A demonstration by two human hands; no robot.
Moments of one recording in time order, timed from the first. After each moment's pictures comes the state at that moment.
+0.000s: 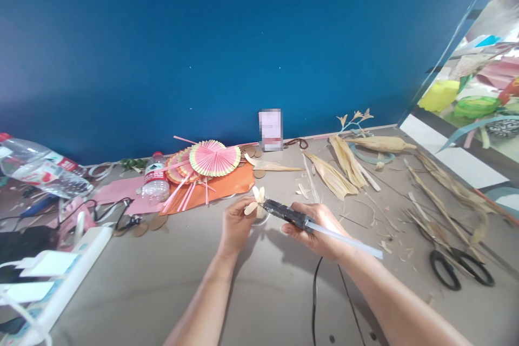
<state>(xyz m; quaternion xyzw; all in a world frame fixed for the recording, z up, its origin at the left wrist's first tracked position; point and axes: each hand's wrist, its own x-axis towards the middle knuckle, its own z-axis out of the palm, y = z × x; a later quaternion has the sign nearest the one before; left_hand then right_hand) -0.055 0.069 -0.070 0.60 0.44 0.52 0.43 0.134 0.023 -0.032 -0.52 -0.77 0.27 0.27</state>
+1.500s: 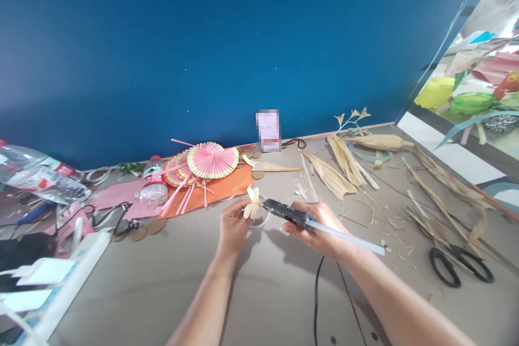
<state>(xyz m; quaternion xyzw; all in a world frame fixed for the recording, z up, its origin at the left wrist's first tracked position) -0.053 0.068 -0.067 0.55 0.45 0.54 0.45 0.137 0.023 -0.029 -0.52 -0.77 0.26 0.27</state>
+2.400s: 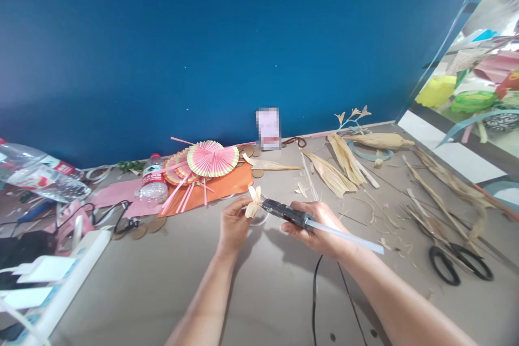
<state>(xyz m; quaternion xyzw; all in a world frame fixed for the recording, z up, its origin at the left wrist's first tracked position) -0.052 0.067 -0.065 0.56 0.44 0.54 0.45 0.135 0.023 -0.029 -0.52 -0.77 0.26 0.26</state>
